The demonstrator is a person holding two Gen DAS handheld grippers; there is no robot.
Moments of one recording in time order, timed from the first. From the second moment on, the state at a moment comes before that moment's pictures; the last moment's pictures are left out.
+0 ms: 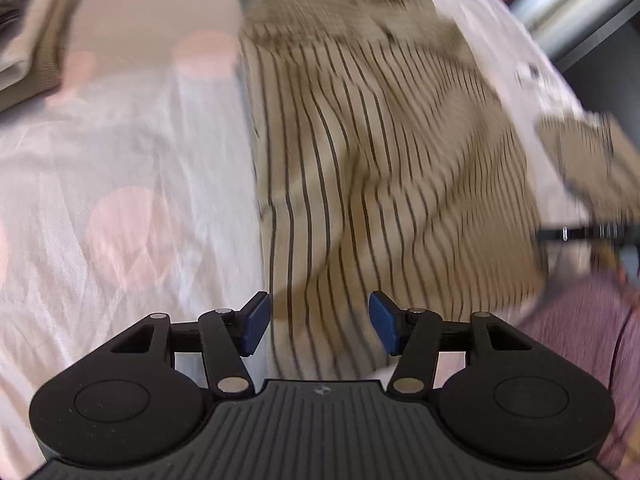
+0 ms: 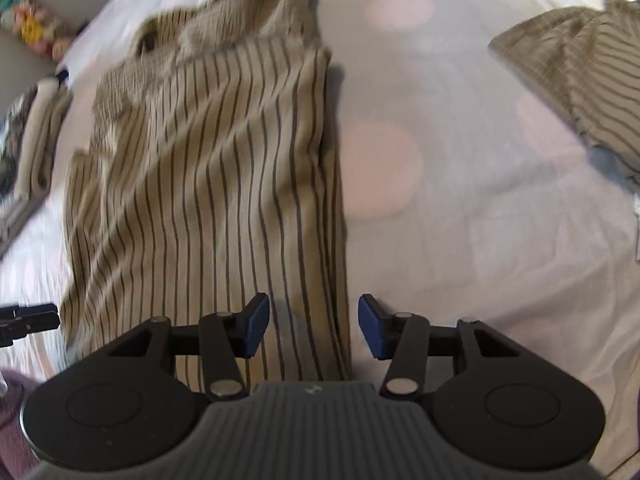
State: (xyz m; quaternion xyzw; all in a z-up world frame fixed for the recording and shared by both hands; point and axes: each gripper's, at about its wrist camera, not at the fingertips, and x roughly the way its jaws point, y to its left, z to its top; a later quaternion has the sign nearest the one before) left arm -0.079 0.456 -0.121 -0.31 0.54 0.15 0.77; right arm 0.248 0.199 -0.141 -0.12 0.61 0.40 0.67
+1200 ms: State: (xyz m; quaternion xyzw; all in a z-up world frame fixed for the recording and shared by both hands) left arm -0.083 0.435 -0.127 -0.20 0.65 0.05 0.73; right arm 0.216 0.184 -0.144 -0.30 0.60 0.43 0.60
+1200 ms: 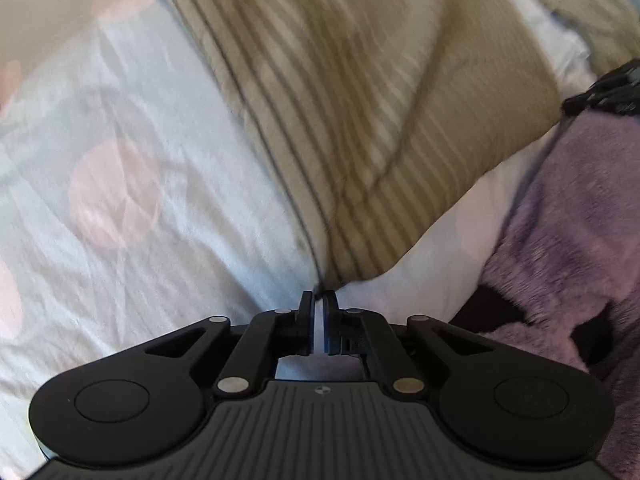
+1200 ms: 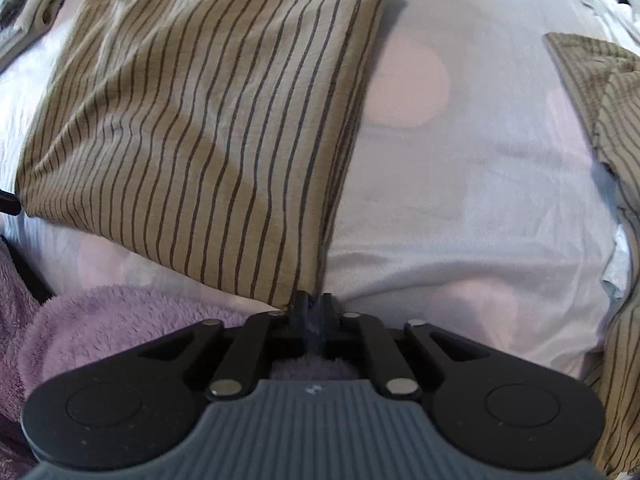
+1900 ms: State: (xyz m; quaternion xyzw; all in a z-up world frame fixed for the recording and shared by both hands) left arm -0.058 0.508 -0.142 -0.33 0.41 0.24 0.82; right arm 0.283 0.208 -0.152 -0.04 0.58 0.39 0.71
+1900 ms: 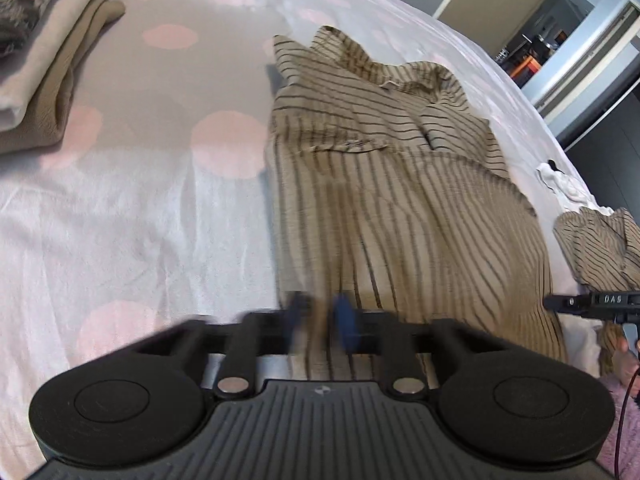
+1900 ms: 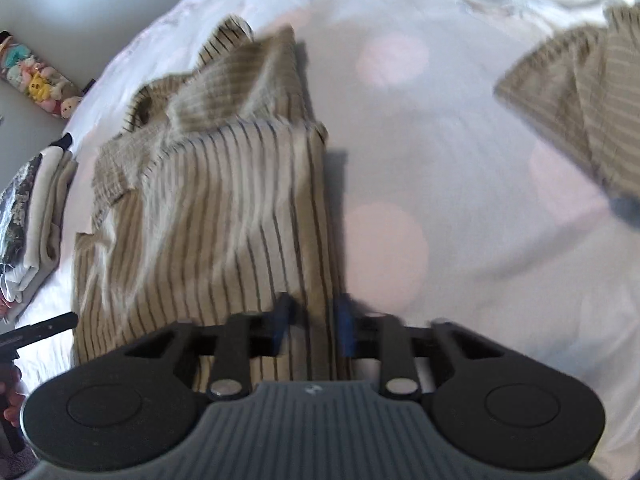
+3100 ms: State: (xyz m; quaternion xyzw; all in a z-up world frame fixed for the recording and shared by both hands) left arm 0.064 0.586 -0.104 -0.06 0.48 0.20 0.85; right arm 0.355 0.305 -0.089 -0.22 0.44 0.51 0.71
